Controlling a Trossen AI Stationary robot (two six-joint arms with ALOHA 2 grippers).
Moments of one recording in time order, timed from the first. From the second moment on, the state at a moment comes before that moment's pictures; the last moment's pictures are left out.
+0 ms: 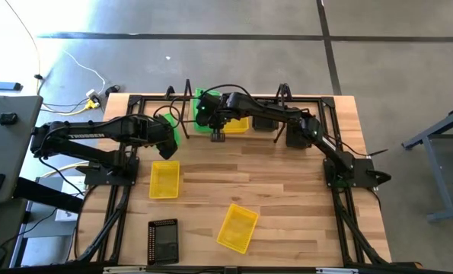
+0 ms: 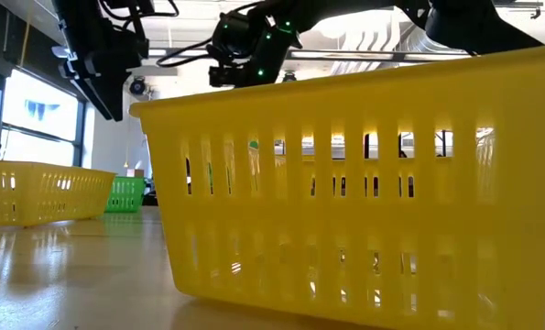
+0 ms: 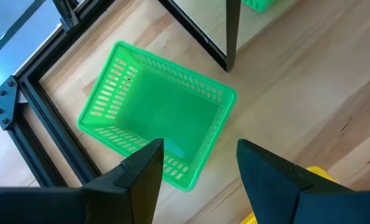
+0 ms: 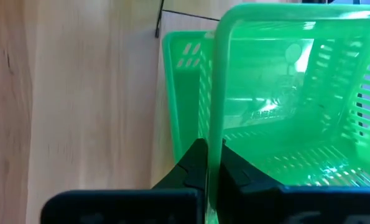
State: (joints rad) left arm 0.27 1.08 0.91 -1.16 -0.45 -0.59; right arm -0.27 2.37 2.34 -1.05 0.10 -0.39
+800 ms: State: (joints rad) left arm 0.27 1.08 0.91 -1.16 -0.45 -0.57; right arm -0.25 2.36 2.34 -1.05 0.16 -0.38
